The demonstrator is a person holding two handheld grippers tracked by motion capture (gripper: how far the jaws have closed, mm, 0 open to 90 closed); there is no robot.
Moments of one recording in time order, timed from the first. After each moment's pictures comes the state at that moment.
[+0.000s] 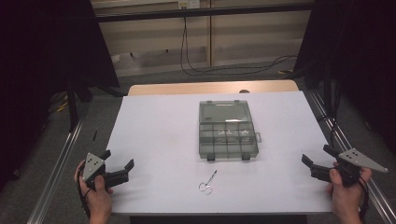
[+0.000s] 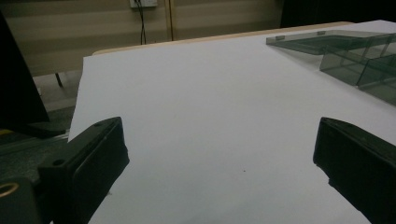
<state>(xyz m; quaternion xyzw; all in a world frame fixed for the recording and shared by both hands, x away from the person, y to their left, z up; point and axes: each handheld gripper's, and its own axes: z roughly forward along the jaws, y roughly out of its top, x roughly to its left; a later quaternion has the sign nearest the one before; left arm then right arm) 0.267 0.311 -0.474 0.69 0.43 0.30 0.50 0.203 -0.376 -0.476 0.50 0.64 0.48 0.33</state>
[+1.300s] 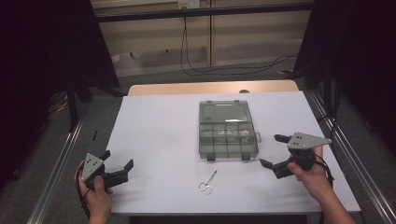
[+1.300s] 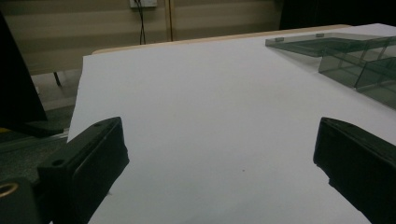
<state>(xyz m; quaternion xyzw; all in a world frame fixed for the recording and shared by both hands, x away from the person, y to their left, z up) 0.266 0.314 -0.474 0.69 0.42 0.30 0.50 0.250 -0.265 -0.426 0.31 0.80 0.47 0.21</state>
